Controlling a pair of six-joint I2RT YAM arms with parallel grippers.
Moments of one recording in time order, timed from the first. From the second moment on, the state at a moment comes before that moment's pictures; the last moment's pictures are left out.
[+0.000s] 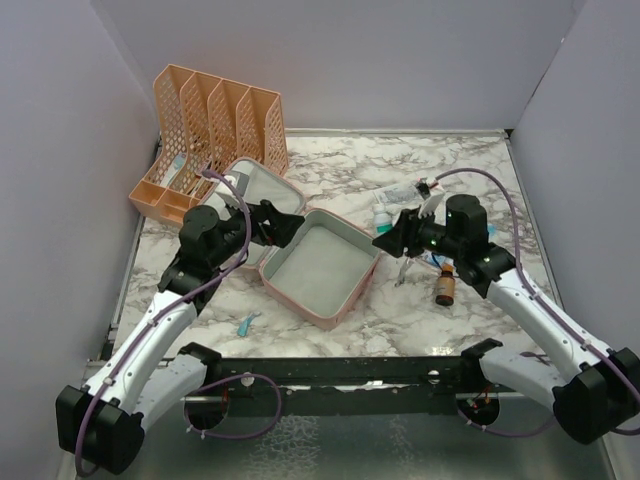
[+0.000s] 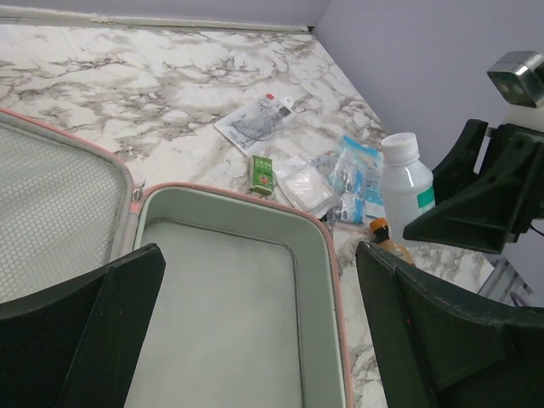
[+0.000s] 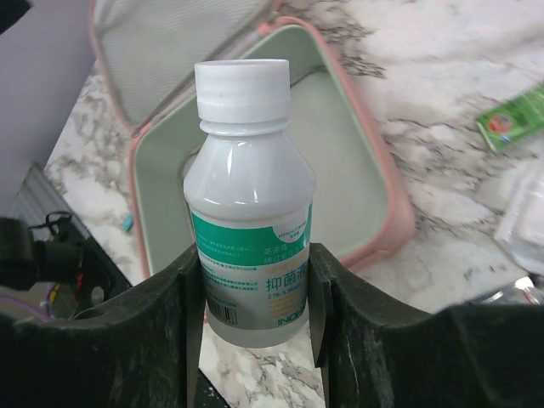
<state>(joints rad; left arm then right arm) -0.38 0.87 0.69 0.07 0.34 -0.47 0.40 1.01 0.75 -0.19 -0.41 0.37</state>
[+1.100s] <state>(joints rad) -0.38 0.60 0.65 0.15 0.04 -0.29 0.77 1.63 1.14 -0.38 0.12 -0.10</state>
